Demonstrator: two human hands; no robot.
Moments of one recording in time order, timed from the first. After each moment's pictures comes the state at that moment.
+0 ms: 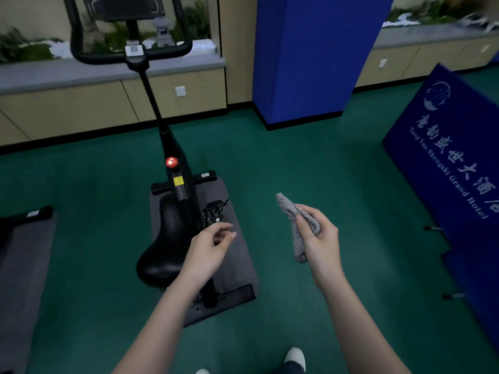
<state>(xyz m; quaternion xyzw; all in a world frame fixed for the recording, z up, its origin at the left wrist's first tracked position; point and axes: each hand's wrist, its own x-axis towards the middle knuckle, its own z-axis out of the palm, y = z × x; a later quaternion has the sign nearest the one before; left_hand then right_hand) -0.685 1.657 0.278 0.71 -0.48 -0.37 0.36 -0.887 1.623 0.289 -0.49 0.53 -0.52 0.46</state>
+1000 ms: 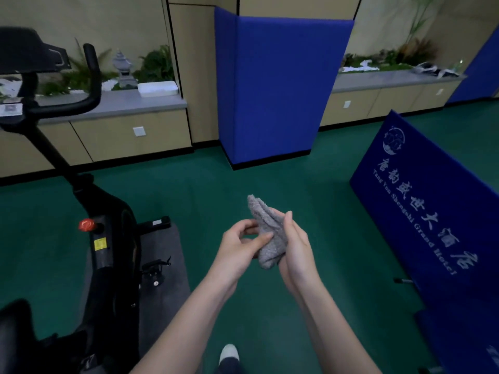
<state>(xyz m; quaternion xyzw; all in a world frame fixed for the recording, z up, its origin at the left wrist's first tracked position) -0.949 1.385 0.339 0.53 -0.38 -0.56 0.51 -1.053 1.366 0.333 -0.39 0.40 -0.55 0.62</state>
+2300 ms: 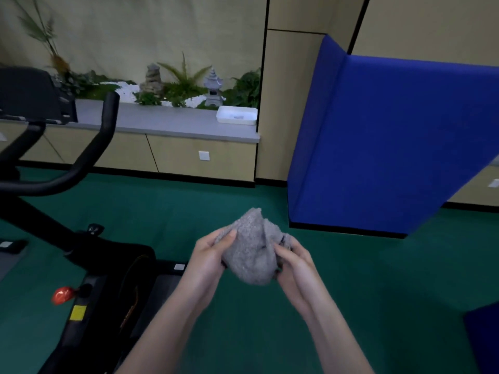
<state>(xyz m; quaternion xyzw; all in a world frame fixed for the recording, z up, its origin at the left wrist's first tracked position) -0.818 0.906 0.349 0.51 -0.22 -0.46 0.70 -0.956 0.818 0.335 -0.38 0.31 -0.29 0.82</state>
